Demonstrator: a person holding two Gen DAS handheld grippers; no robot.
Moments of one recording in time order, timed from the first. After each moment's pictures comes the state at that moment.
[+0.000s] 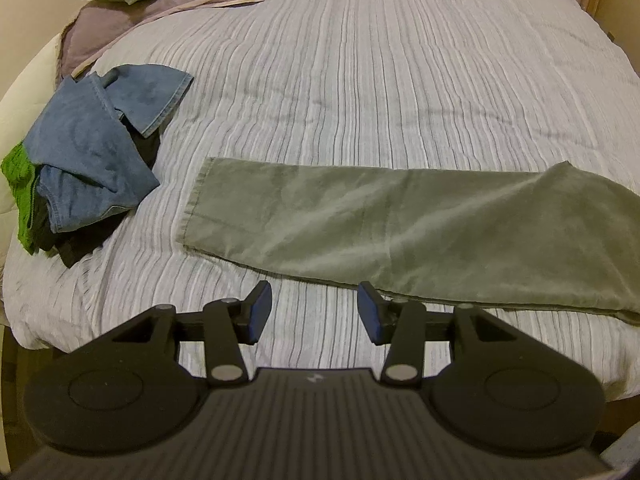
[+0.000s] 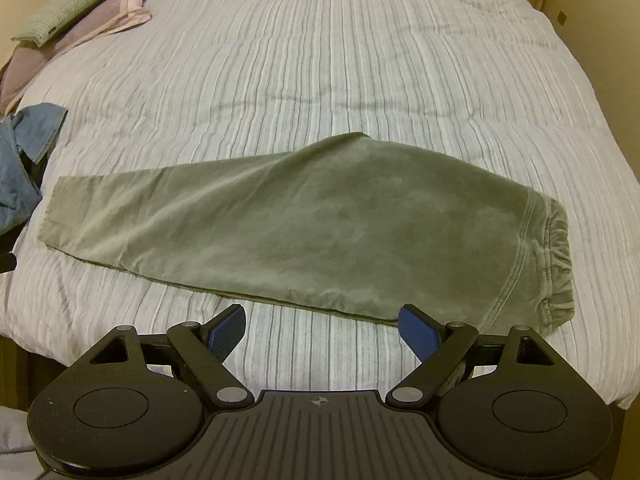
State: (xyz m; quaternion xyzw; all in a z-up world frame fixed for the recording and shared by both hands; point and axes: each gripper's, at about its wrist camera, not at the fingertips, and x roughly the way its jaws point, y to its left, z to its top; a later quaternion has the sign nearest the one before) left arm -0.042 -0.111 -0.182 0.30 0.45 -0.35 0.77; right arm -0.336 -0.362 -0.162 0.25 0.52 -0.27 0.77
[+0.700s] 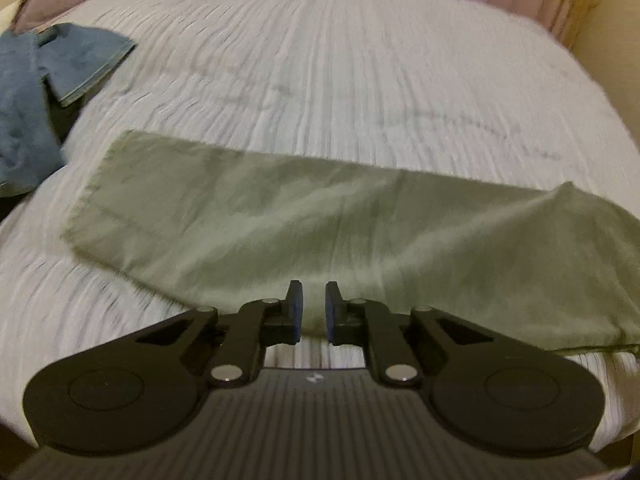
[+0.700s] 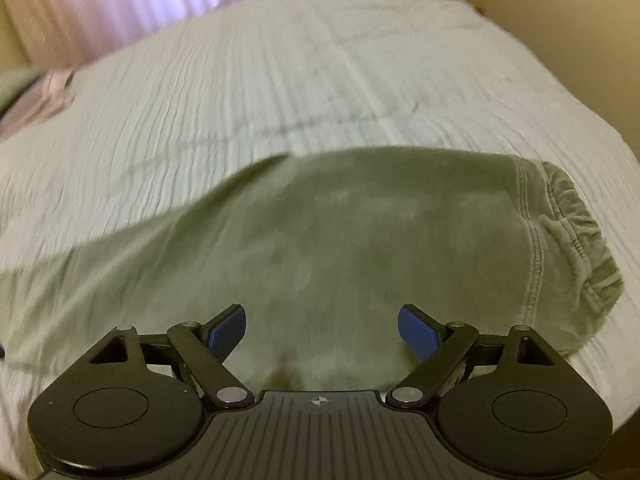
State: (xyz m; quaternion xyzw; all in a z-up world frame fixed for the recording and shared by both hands) left arm 0.003 -0.124 -0.323 0.19 0.43 -0.44 0.77; right arm -0.347 -0.400 -0.274 0.29 0.39 -0.40 0.78
